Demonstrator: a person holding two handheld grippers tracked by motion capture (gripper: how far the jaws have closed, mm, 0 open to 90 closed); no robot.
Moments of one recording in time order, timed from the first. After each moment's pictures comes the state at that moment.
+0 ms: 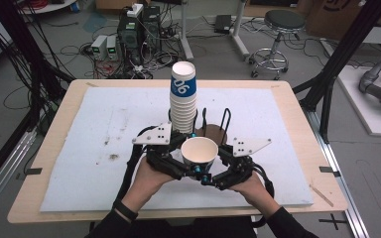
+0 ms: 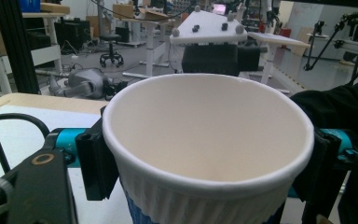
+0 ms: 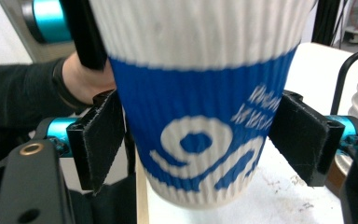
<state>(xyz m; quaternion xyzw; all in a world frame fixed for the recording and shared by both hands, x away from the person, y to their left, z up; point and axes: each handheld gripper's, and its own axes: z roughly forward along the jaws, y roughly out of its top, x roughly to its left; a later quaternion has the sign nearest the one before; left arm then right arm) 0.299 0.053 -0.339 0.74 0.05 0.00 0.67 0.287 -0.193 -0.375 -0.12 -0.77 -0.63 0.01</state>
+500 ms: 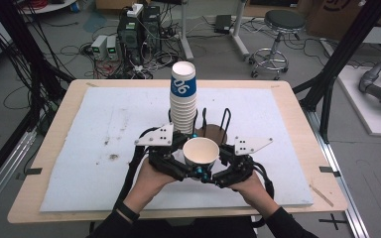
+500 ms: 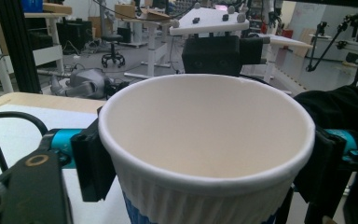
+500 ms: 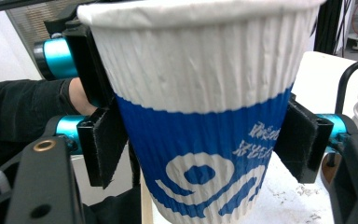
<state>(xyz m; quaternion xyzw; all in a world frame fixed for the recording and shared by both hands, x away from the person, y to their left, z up) 0.299 0.049 -0.343 0.74 0.06 0.00 0.67 0.288 -0.193 -0.374 -0.12 -0.76 -0.64 0.02</state>
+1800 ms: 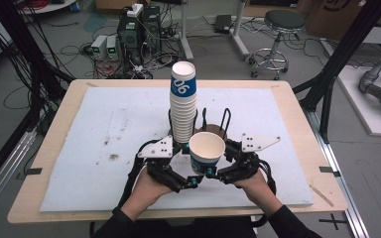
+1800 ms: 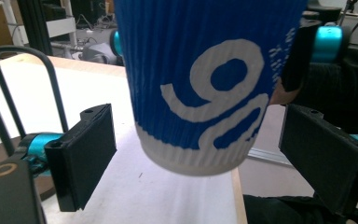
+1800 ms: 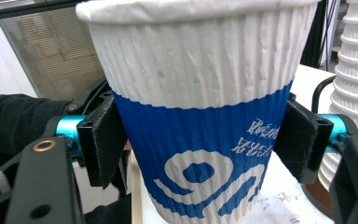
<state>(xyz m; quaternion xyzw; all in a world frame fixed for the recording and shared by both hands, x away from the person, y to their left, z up) 0.292 0.053 -0.382 0.77 0.09 0.01 0.63 0.291 -0.205 -0.367 -0.13 -0.74 -0.66 0.00</state>
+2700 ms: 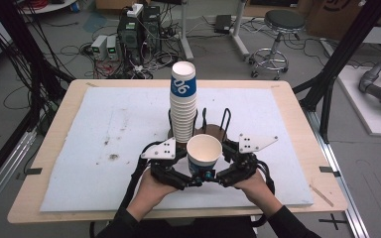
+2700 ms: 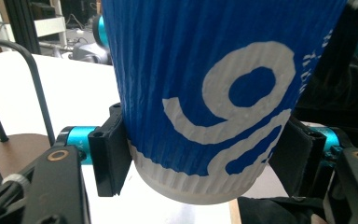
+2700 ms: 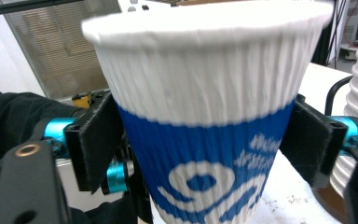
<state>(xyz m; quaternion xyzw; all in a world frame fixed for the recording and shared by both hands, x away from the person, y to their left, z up) 0.293 0.049 -0.389 0.76 0.08 -0.01 0.64 0.288 -0.199 -0.363 -0.12 -0.75 -0.65 0.01</state>
